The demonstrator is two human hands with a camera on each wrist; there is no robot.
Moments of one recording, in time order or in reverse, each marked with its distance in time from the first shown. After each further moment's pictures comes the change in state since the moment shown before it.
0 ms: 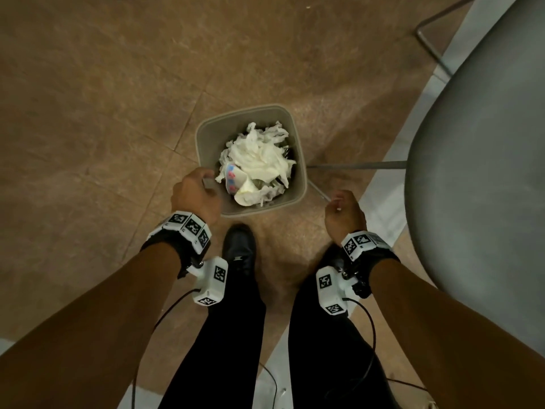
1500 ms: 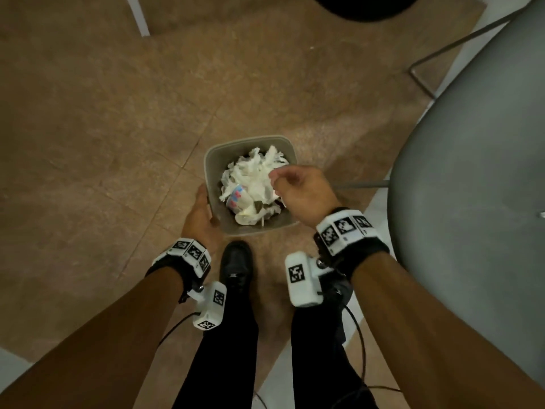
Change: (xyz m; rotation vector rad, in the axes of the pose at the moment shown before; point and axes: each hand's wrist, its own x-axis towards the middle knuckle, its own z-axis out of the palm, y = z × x) left_hand -0.022 -0.020 0.017 -0.196 -0.092 0.087; right_hand -0.032 -0.115 -0.012 0.175 -0.300 -0.398
